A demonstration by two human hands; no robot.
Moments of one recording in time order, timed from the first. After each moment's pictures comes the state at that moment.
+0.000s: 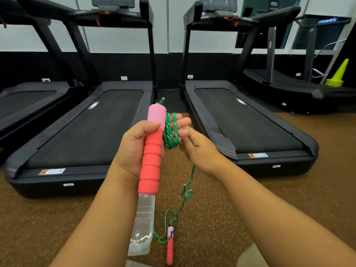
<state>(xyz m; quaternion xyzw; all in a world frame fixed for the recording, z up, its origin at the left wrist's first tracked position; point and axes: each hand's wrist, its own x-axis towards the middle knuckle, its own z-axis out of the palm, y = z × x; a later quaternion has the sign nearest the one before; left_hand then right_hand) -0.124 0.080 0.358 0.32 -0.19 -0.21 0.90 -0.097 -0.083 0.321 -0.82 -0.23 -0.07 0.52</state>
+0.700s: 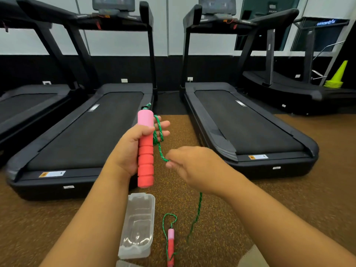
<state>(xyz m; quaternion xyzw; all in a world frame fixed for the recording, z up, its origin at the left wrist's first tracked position) -0.095 0.098 0.344 0.53 -0.13 -0.05 0.84 -0.140 -0.079 0.340 -0.92 -0.35 -0.16 0.10</state>
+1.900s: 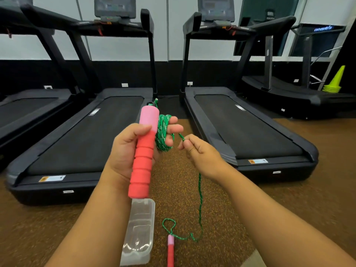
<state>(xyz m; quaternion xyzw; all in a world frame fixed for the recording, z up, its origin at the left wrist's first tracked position) -0.117 0.094 0.366 0.35 -0.28 -0.22 0.87 -0.098 -0.095 0.321 -0.85 -0.19 -0.07 0.49</state>
